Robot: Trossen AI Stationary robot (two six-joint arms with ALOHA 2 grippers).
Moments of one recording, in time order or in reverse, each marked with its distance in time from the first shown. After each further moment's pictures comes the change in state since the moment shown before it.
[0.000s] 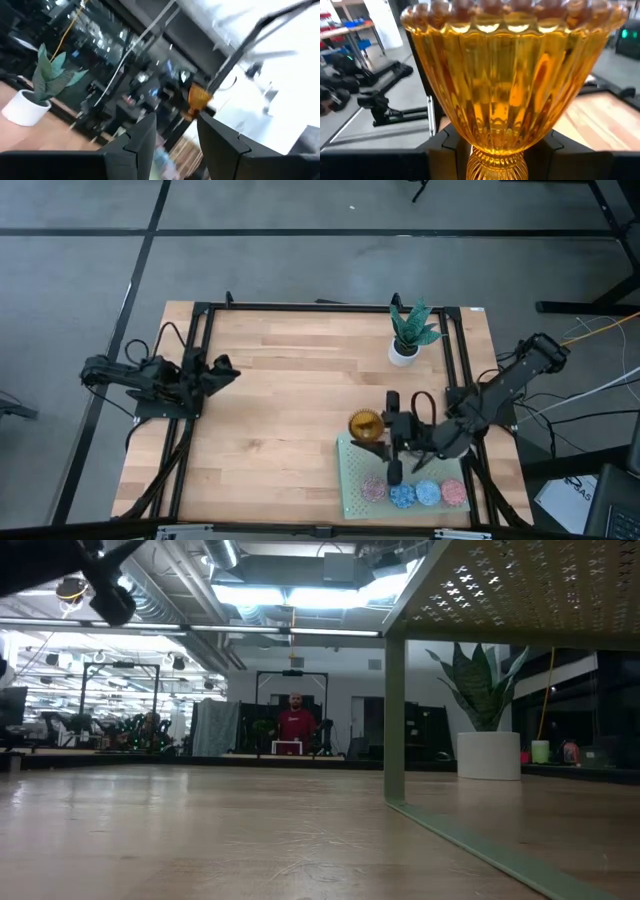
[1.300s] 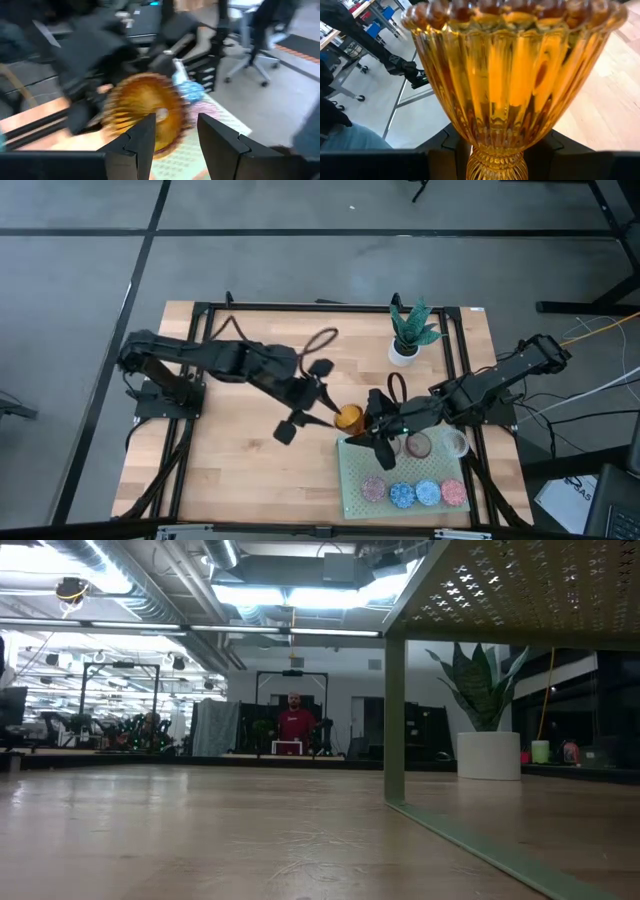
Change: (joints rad) left arm -0.010 1.535 1.630 -0.905 0.374 0.893; right arm -0.201 0.000 0.036 -0.273 -0.475 0.348
